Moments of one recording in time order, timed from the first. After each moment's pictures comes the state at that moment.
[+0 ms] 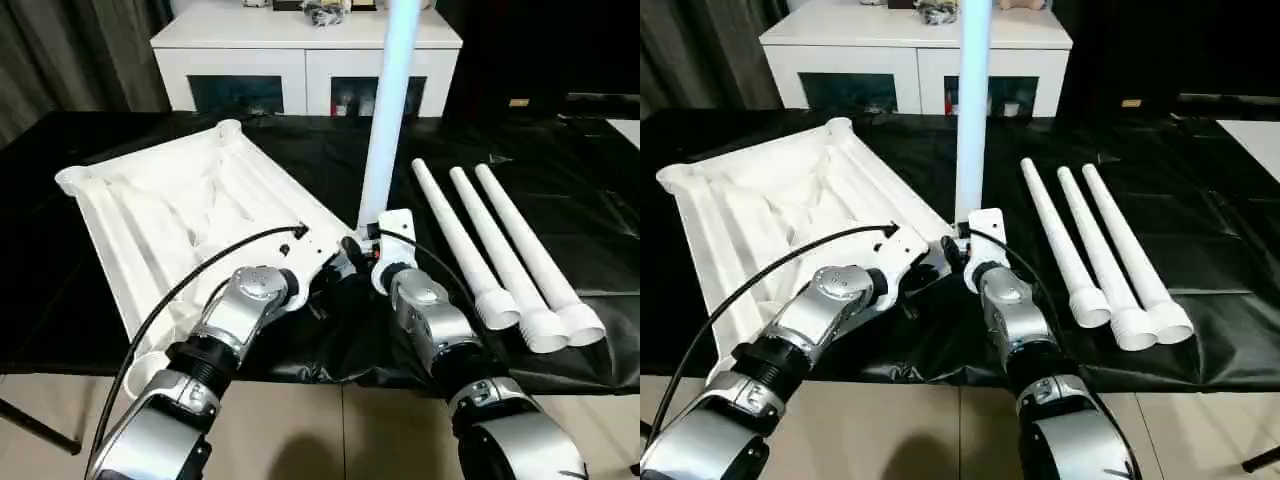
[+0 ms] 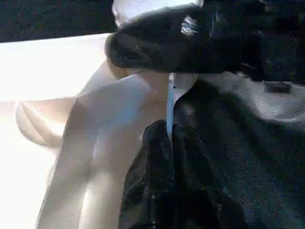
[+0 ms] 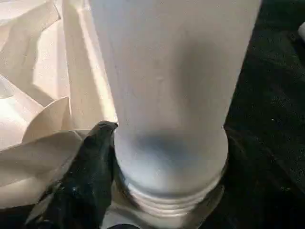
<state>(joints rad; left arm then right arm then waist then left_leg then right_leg) -0.66 0.14 -0.26 0.69 0.08 0.25 -0.53 -0.67 0.05 0.01 0.90 0.07 0.02 0.16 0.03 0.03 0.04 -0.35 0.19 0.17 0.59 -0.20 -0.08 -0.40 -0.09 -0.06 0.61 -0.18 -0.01</state>
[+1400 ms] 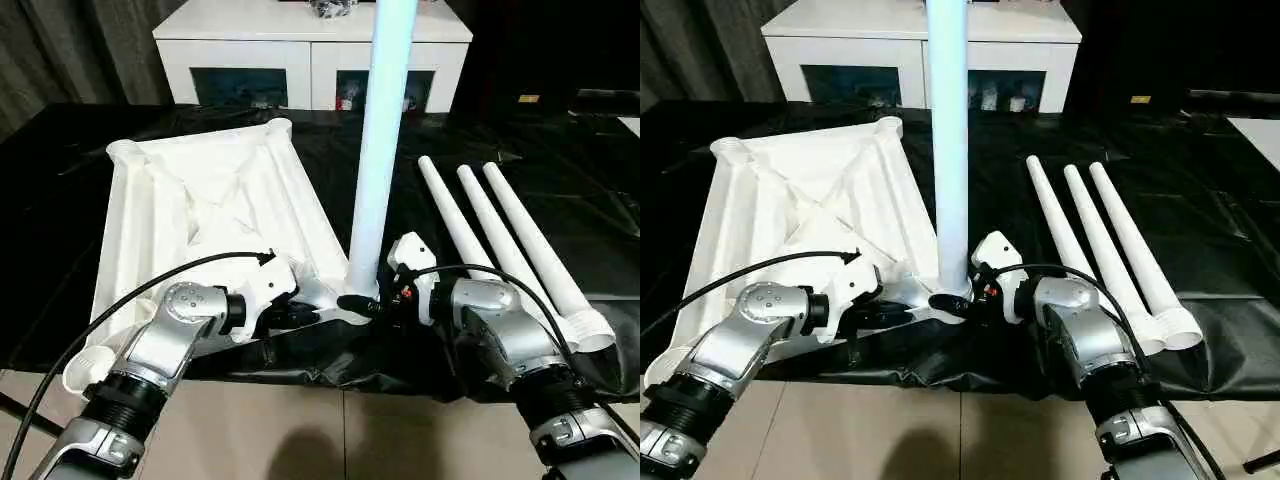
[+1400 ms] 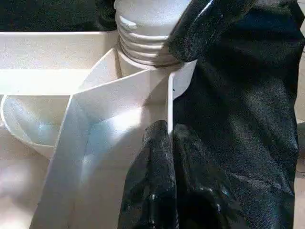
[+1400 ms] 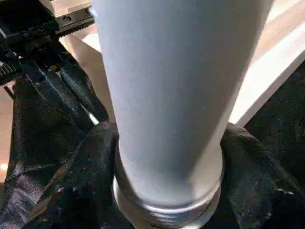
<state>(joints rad) -0.44 0.39 -0.29 0.36 -0.03 0.19 -1.04 -0.50 -0.30 0.20 0.52 0.13 0.12 0.98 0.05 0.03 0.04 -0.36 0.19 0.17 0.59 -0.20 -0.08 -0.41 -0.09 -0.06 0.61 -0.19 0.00</state>
